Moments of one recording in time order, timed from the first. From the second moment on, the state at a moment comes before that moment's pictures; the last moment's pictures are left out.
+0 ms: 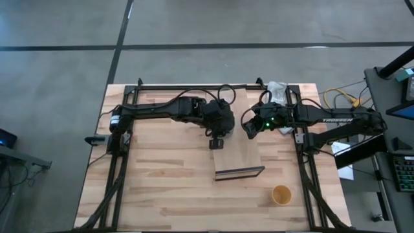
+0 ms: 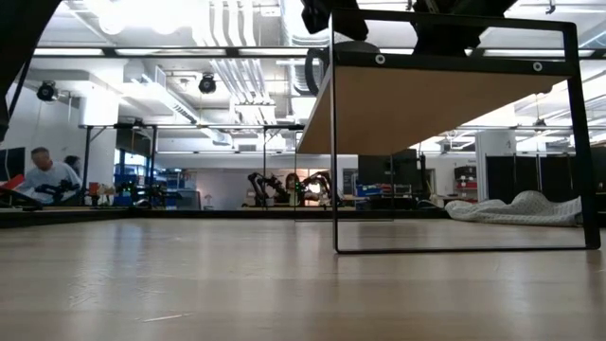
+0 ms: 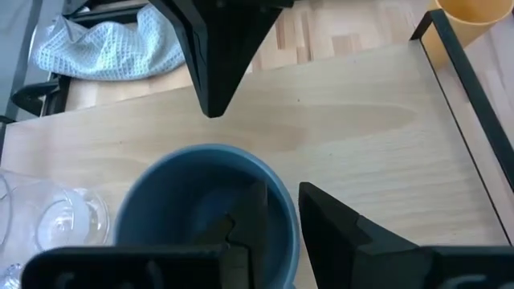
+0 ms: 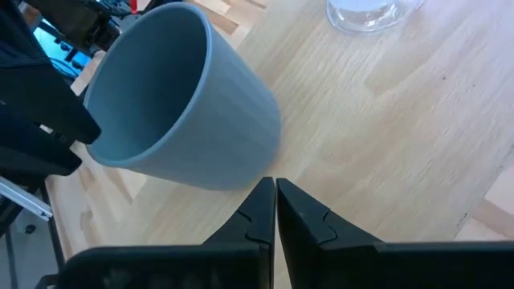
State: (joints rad) left arm 0.02 1.95 2.11 -0.99 -0.04 0.12; right arm -0.07 1.10 0.93 -0.54 0.11 0.79
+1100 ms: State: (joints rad) left arm -0.06 1.84 2.06 -1.24 -0.31 -0.28; right arm -0.07 1.10 1.06 -0.48 0.19 0.63
